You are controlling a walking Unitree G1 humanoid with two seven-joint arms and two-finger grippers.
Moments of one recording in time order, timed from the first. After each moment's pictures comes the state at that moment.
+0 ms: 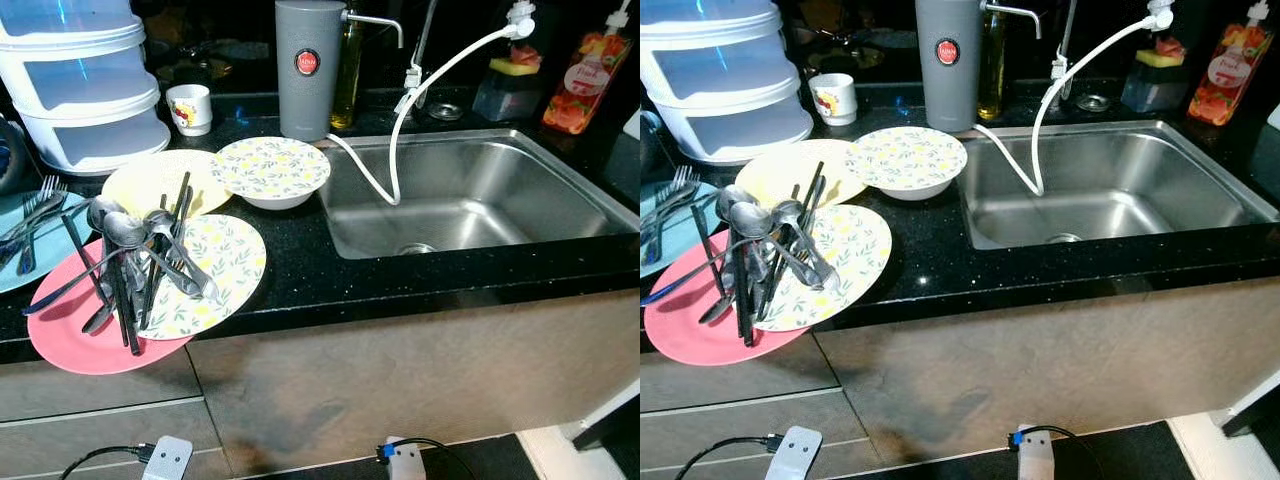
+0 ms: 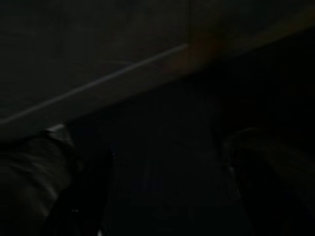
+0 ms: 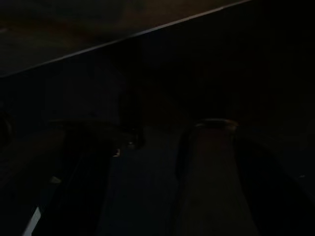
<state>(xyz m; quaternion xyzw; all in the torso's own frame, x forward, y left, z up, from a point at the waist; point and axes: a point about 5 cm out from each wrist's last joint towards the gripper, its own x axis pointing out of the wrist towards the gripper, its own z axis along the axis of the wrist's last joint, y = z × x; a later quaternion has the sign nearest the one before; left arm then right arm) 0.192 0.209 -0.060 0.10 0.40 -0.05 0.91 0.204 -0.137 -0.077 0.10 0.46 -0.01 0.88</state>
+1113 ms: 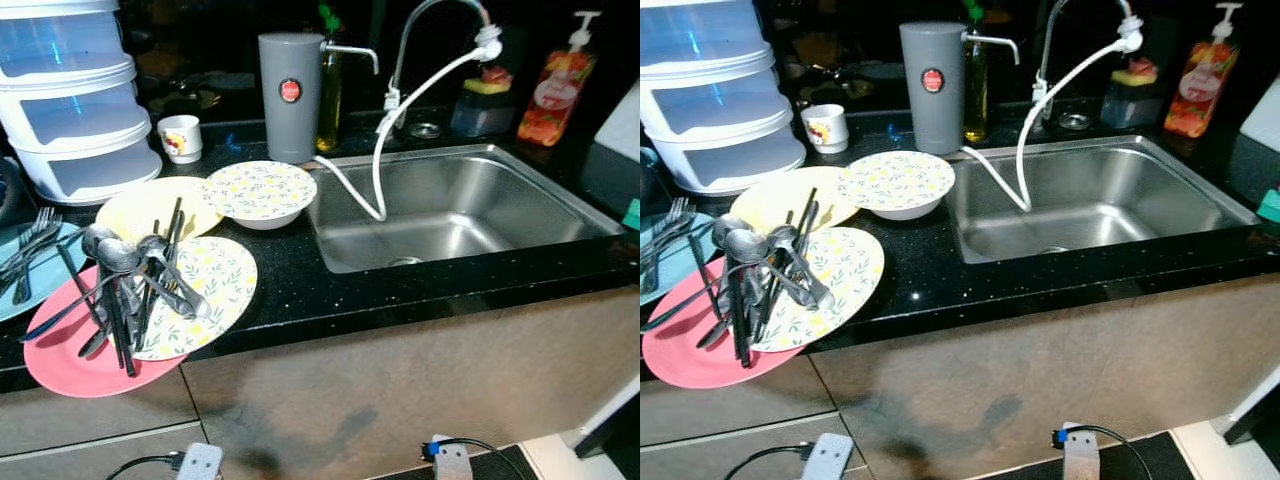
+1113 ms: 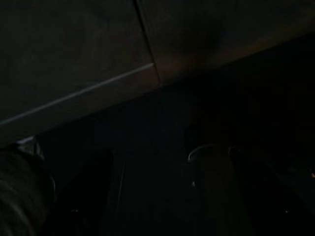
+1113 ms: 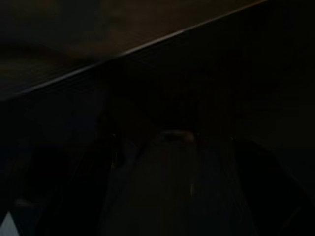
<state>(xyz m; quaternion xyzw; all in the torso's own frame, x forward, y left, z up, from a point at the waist) 0.182 0.177 -0.081 0.04 0.43 -0.05 0.90 0.201 -0.179 -0.076 0.07 0.46 -0.03 0.88</state>
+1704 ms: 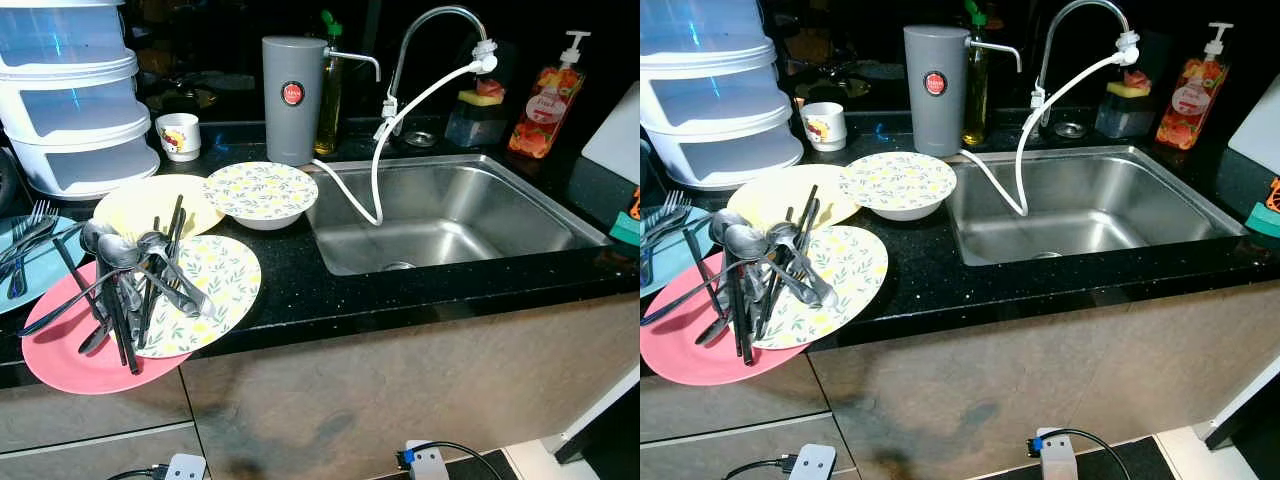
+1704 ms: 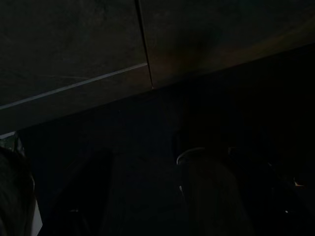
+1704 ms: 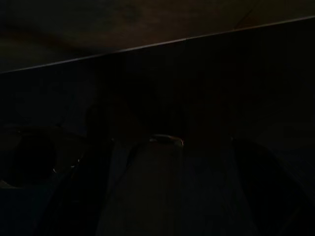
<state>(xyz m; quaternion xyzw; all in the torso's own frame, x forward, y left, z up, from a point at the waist) 0.179 0.181 -0.081 0.02 0.43 -0.03 0.90 0.207 -0.169 -0.074 0.03 0.46 0.03 0.89</state>
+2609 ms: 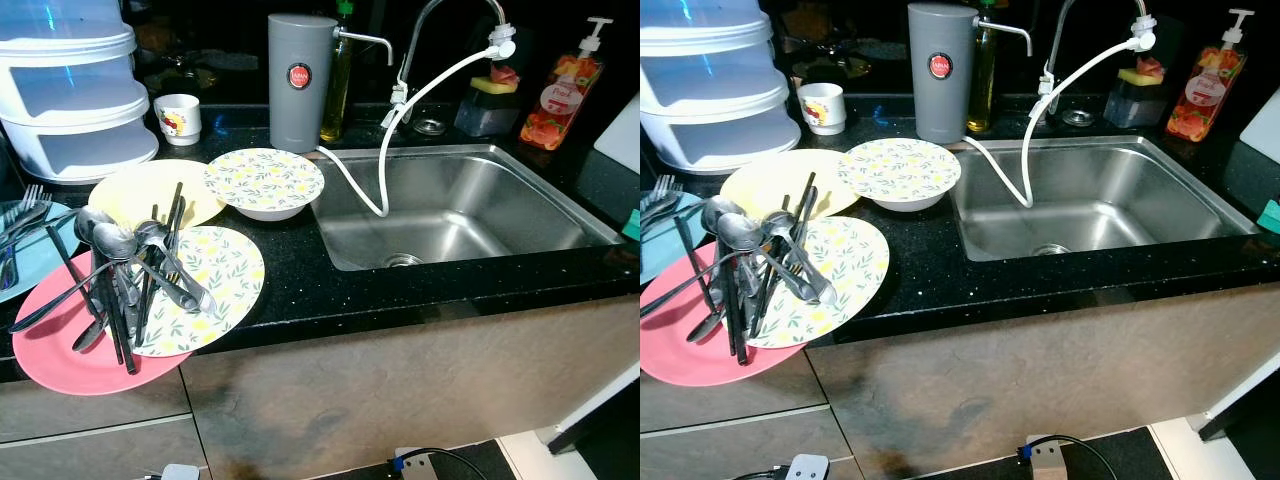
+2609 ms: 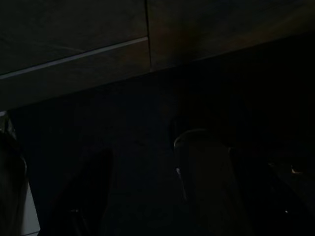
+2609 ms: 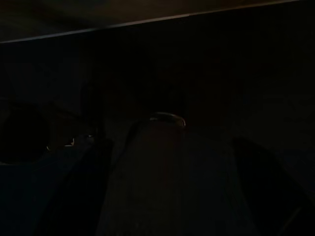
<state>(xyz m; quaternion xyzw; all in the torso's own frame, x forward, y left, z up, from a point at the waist) 0.170 0.186 -0.084 0.02 0.43 -0.02 0.90 0.198 -0.160 -0.079 0.01 0.48 0.04 0.88</state>
